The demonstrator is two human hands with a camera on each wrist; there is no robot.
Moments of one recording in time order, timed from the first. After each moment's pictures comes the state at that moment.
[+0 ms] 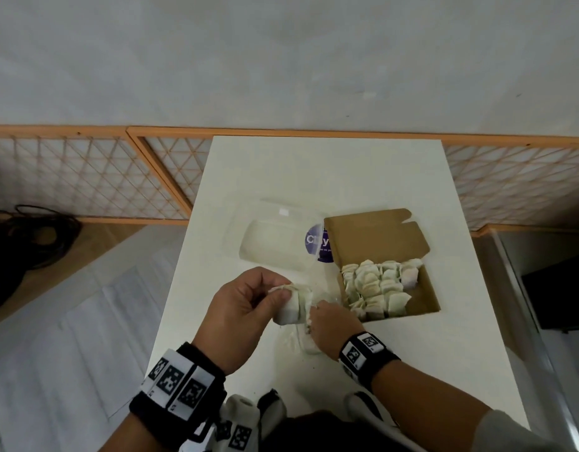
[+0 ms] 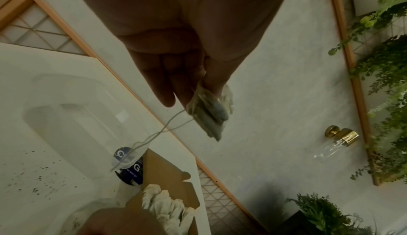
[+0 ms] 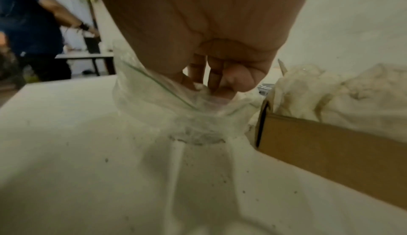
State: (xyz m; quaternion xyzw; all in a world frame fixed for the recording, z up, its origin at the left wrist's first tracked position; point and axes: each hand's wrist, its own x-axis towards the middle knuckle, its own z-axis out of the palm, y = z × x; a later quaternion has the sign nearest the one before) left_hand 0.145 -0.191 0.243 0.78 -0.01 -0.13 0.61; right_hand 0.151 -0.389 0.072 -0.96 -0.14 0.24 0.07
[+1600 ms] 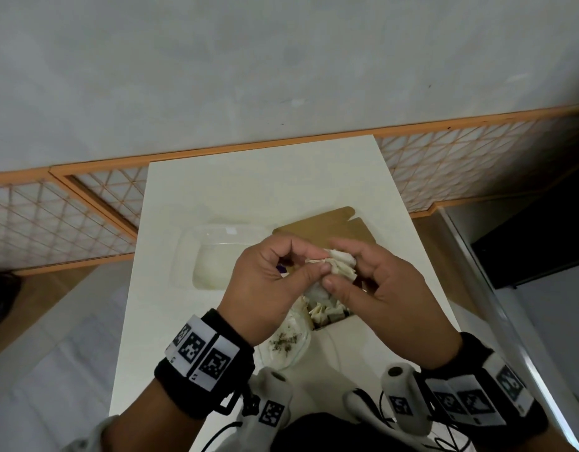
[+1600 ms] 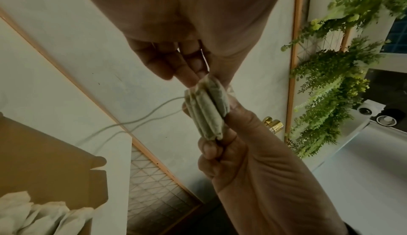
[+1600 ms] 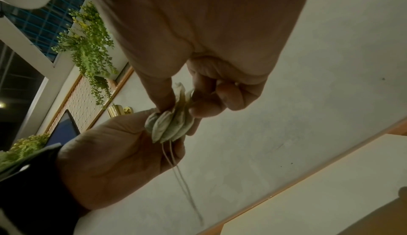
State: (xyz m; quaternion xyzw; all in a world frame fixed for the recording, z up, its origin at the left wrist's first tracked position) left_hand 0.194 -0.308 0.285 0.72 -0.19 -0.11 0.66; right_hand 0.119 -0.493 0.292 -0.82 0.03 -0.02 0.57
